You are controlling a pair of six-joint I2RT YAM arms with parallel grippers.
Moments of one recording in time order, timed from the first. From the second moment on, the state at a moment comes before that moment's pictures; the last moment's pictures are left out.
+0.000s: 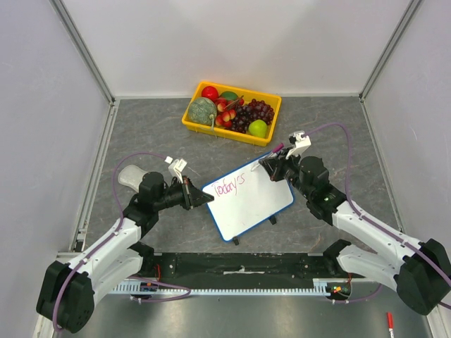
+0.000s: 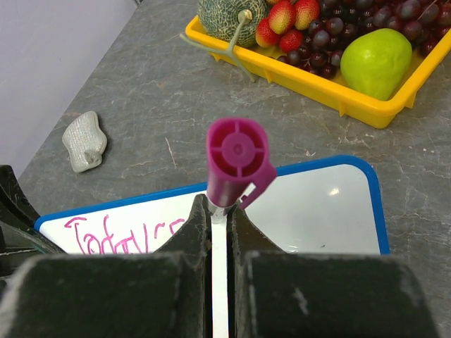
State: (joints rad) left arm -0.41 0.86 0.33 0.15 0.63 -0.60; right arm 0.61 1.00 0.58 0.25 0.03 0.42
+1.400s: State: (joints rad) left arm -0.43 0.86 0.33 0.14 0.60 -0.60; right arm 0.61 0.96 0.61 0.22 0.08 0.42
